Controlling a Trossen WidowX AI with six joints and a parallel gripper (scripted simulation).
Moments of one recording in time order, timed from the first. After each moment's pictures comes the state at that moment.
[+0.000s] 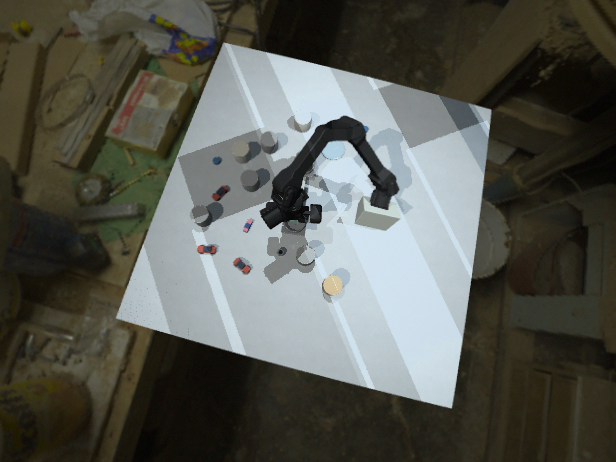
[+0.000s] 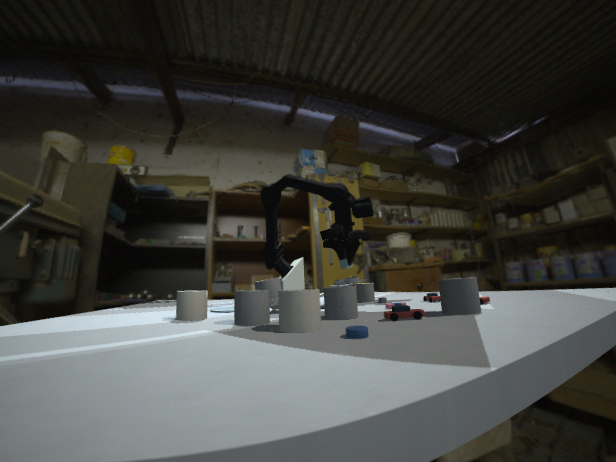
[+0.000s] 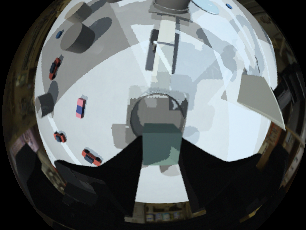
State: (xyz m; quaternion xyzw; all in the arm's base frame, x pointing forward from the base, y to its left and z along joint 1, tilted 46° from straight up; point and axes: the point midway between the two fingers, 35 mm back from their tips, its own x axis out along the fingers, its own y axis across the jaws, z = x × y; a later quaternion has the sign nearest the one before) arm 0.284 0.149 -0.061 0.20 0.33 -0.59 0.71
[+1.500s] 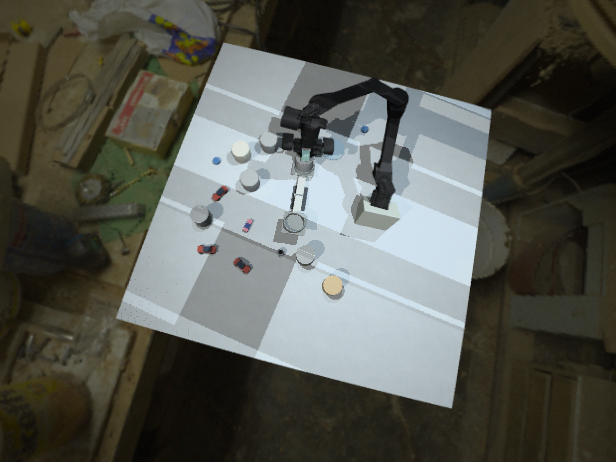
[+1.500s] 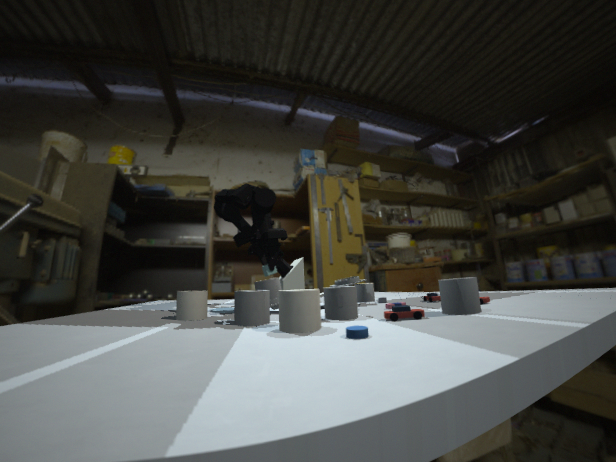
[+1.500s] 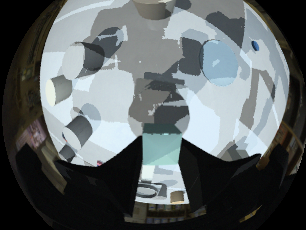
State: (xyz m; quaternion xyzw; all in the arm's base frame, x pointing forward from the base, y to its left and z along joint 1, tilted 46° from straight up) arm 0.317 -0.044 0.117 0.24 0.36 -0.54 0.72
